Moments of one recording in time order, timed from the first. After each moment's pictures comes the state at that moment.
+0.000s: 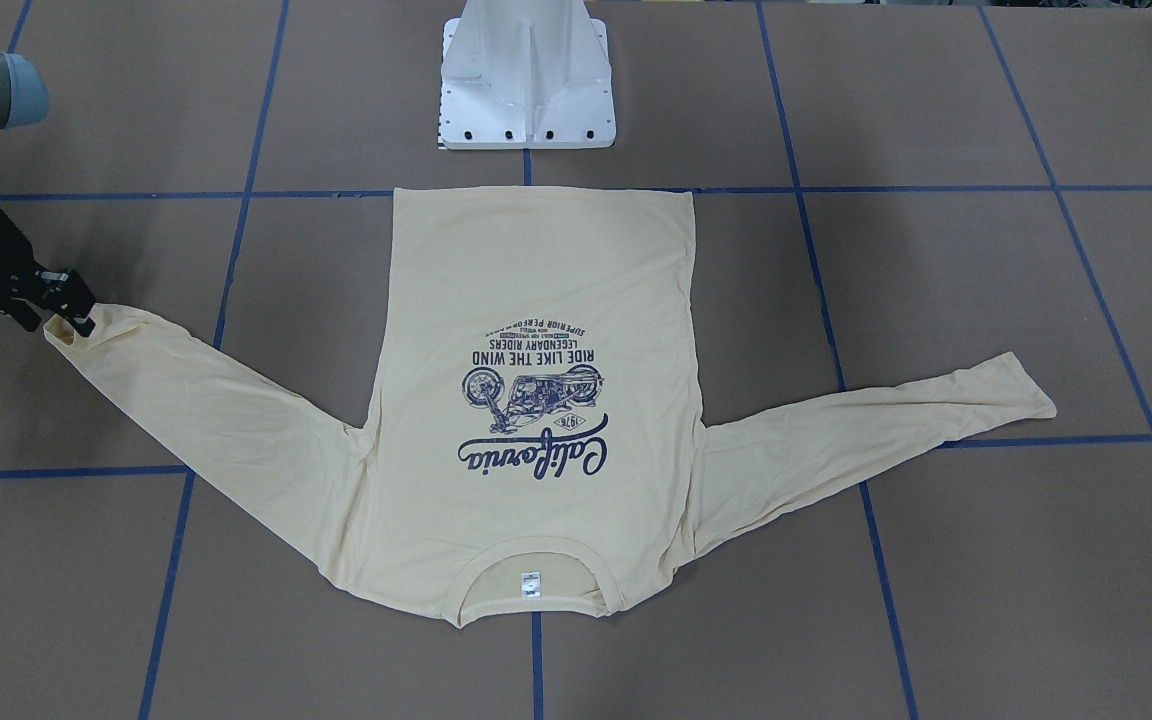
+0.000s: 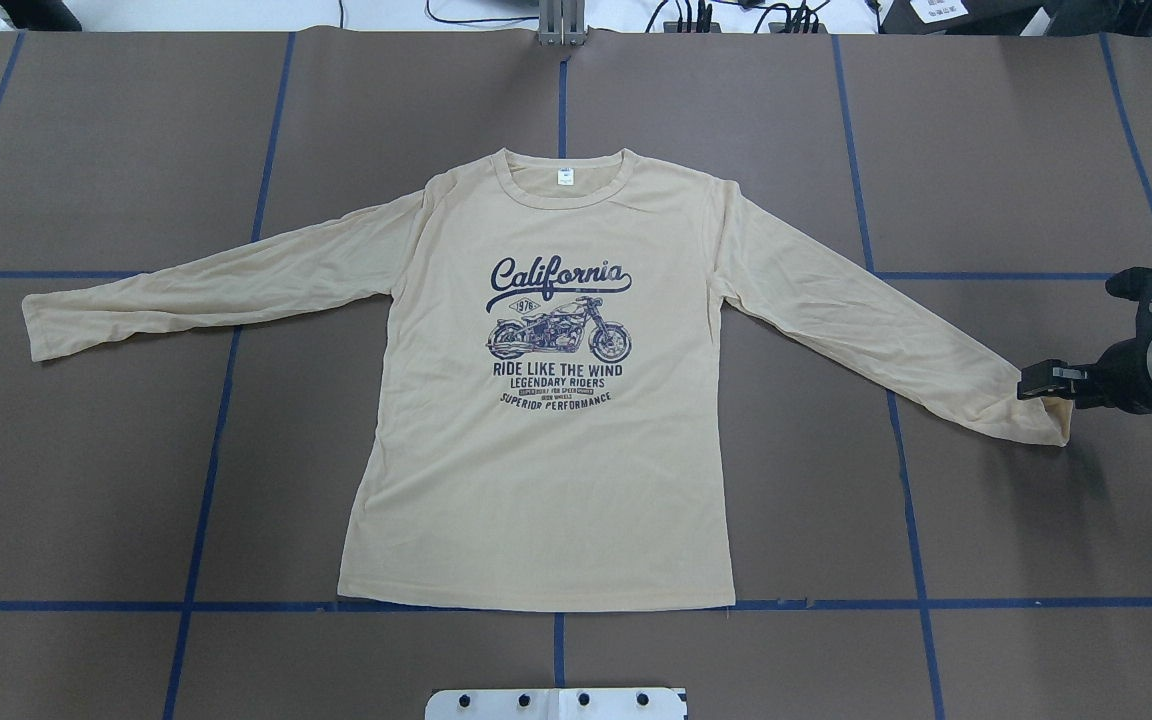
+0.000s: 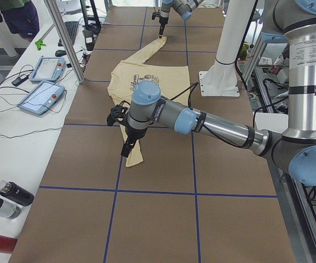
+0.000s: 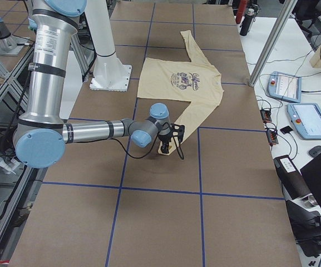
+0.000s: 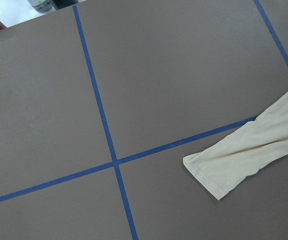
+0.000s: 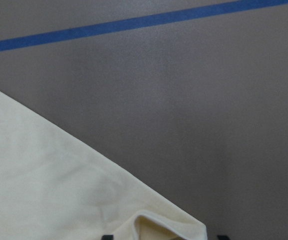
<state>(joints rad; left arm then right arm) -1.53 -1.48 -1.96 -1.69 -2.29 -0.01 0.85 -1.76 1.74 -0.86 1.99 1.11</state>
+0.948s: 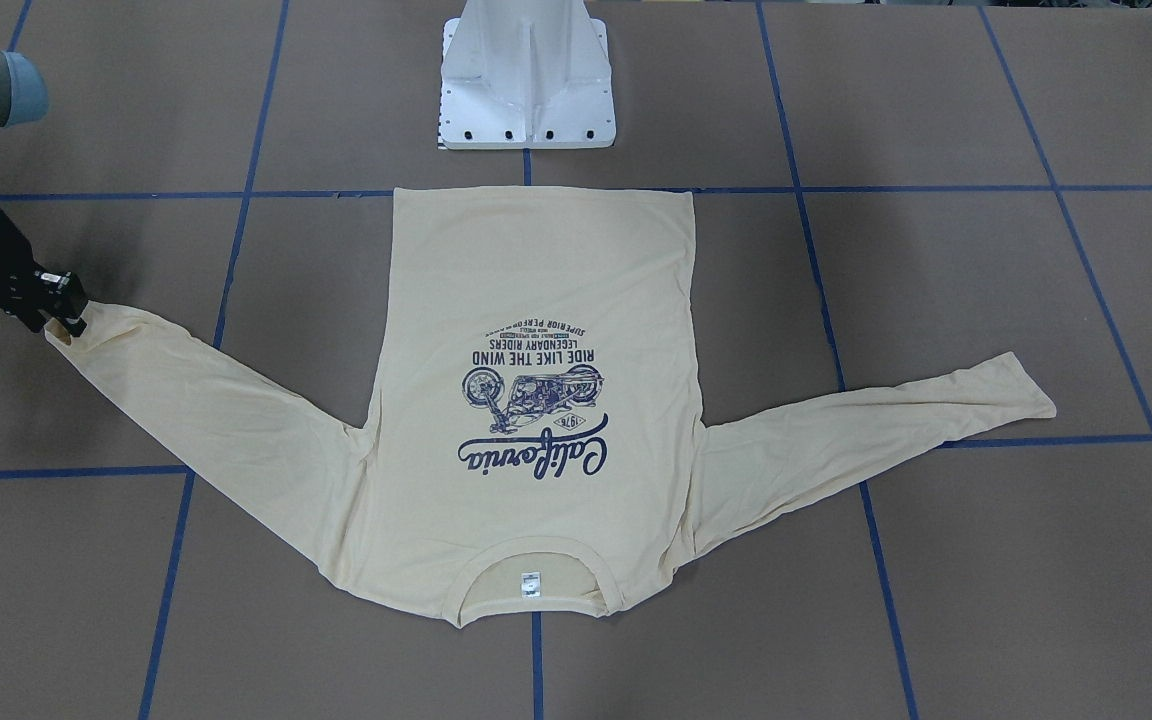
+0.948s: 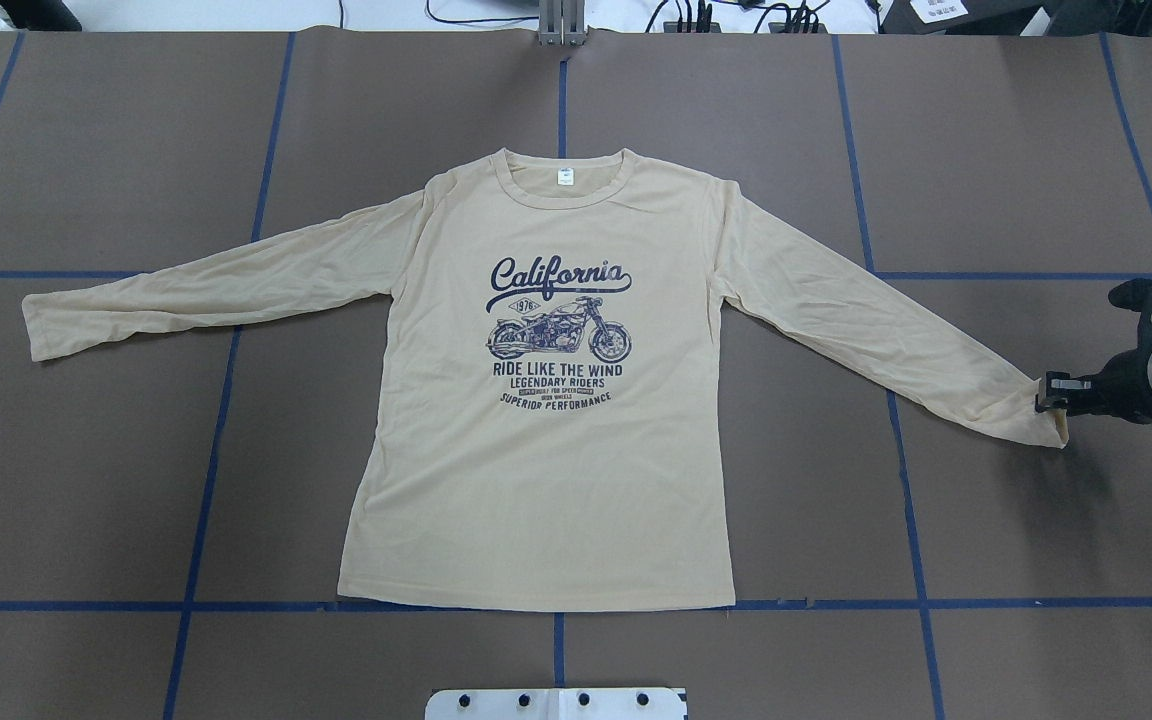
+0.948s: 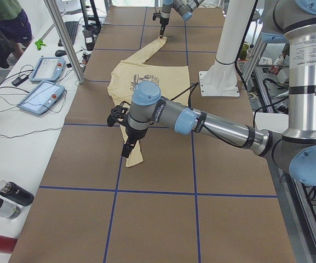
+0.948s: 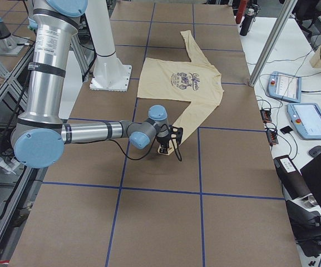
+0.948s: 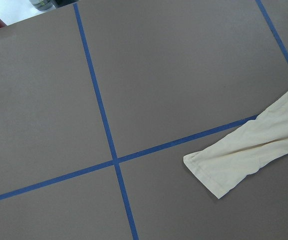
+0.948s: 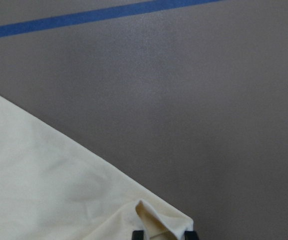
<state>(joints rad) -1.53 -1.48 -1.96 -1.69 -2.29 -0.01 0.83 -1.76 1.73 -0.86 1.97 1.13</state>
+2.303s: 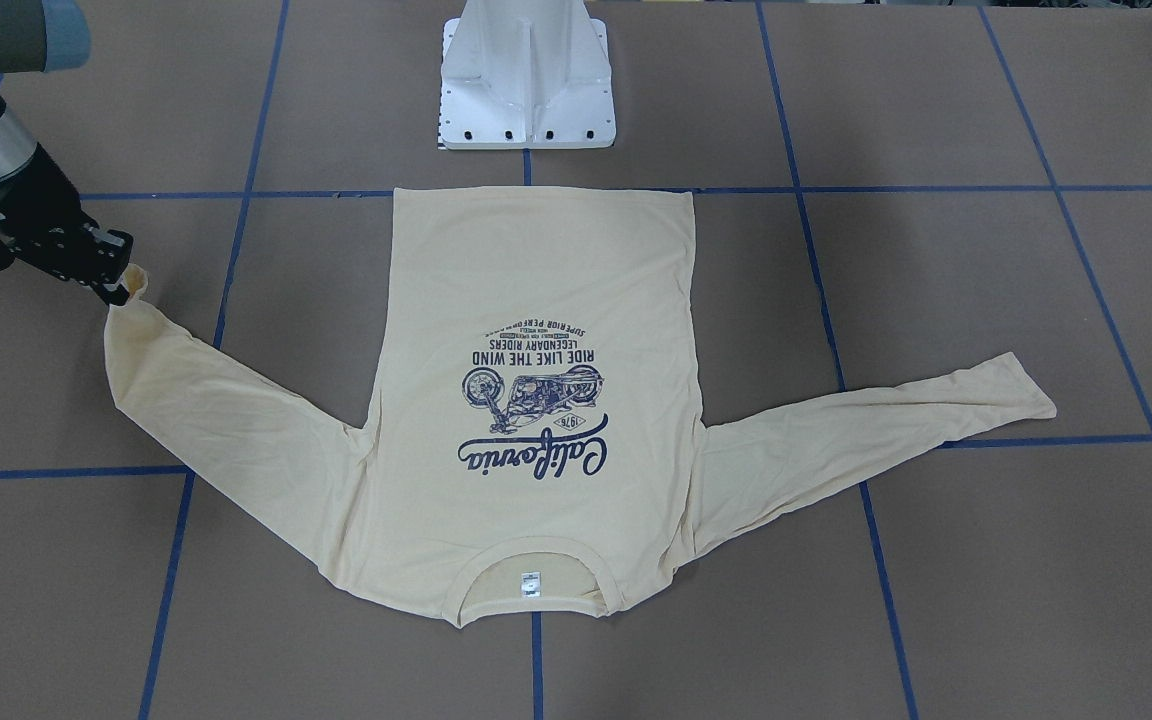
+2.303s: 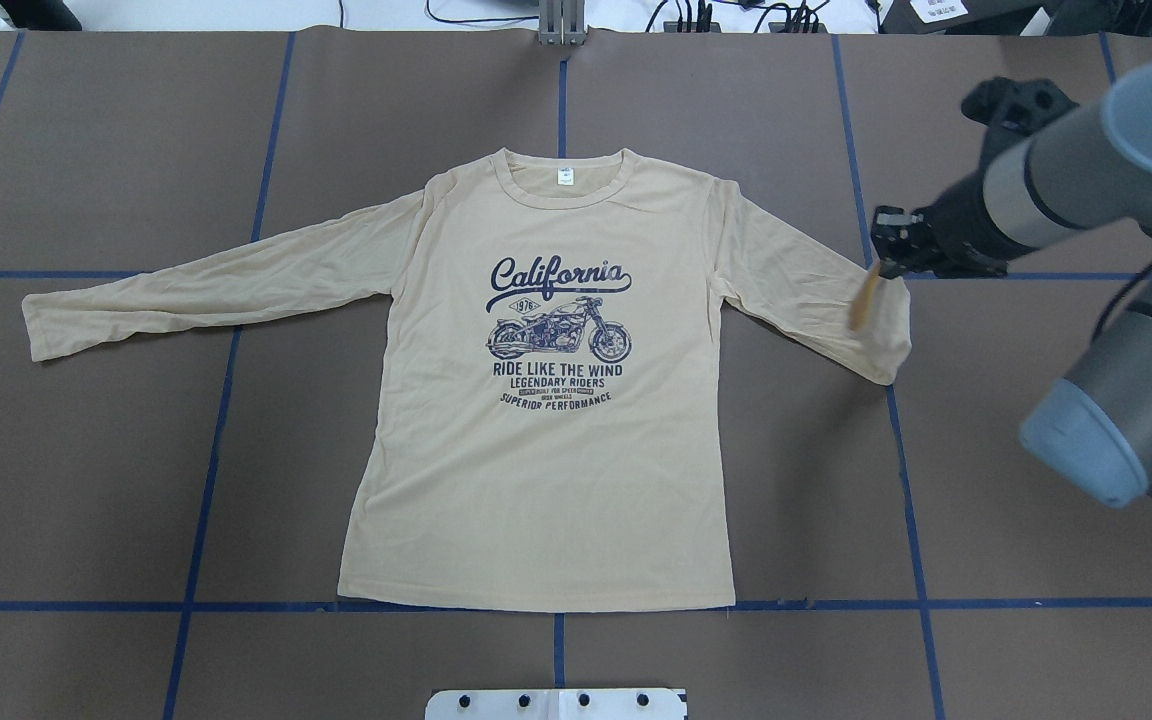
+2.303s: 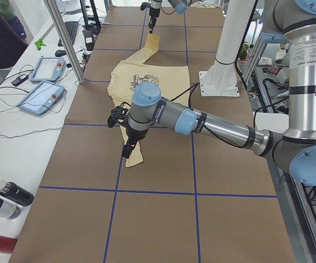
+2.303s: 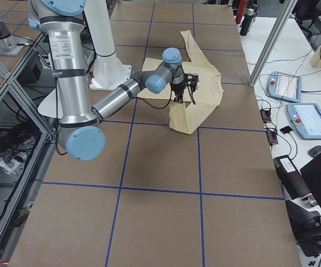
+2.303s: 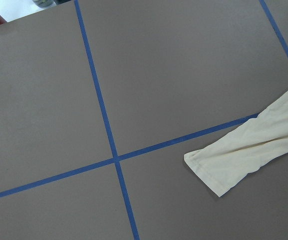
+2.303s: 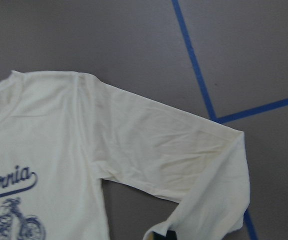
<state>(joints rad) -1.53 -1.48 -1.96 -1.69 -2.29 -0.01 0.86 -1.20 2.02 -1.60 2.00 1.28</state>
